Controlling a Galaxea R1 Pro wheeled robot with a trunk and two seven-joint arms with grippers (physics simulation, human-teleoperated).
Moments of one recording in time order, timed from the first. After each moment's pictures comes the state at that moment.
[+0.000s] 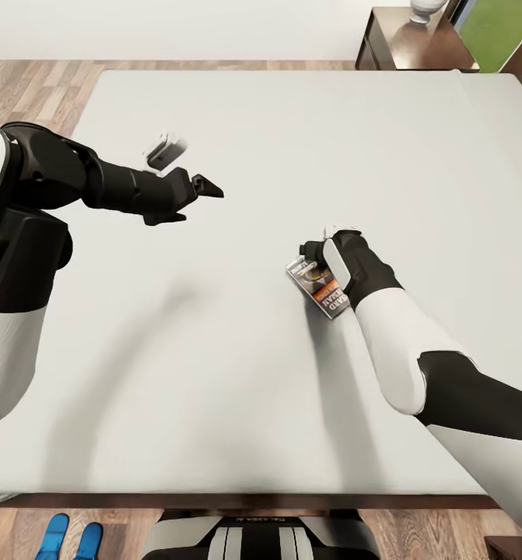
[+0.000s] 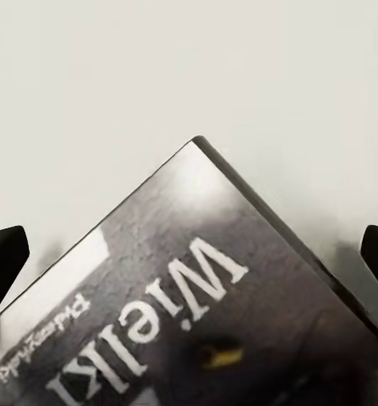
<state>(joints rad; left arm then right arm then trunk) -1.44 0.28 -0.44 -1.61 2.11 0.84 1.25 -1.44 0.17 -0.08 -0.53 -0.03 0.63 -0.20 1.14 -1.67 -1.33</state>
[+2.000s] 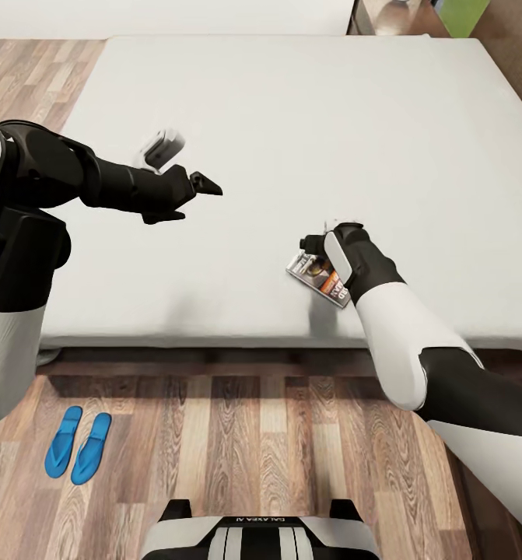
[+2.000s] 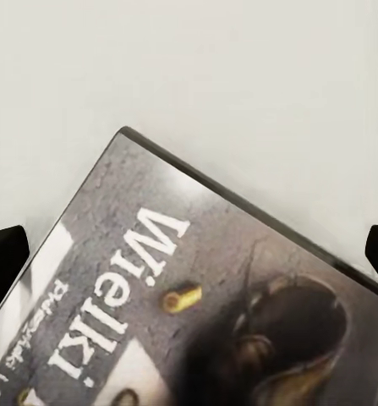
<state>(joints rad) -1.44 0.28 -0.42 -1.61 2.11 0.84 1.25 -1.46 0.17 -0.08 -0.54 -0.04 0.64 -0.20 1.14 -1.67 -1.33</state>
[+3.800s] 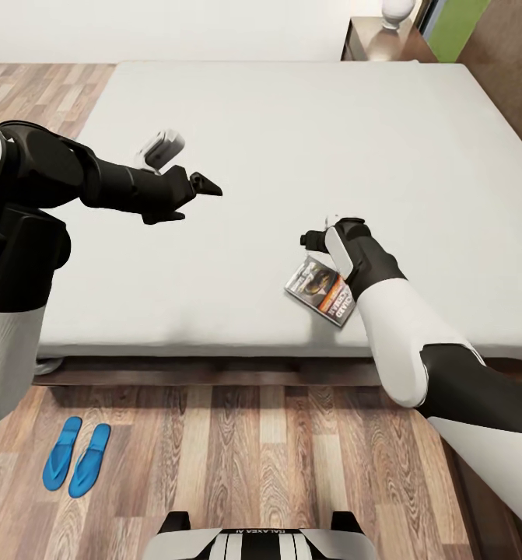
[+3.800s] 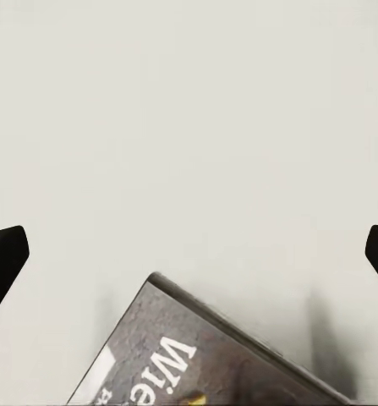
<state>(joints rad) -1.44 0.28 -0.42 -1.61 2.11 0.84 1.25 -1.48 0.17 -0.08 -0.55 -0.04 0.65 -0.21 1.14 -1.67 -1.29</state>
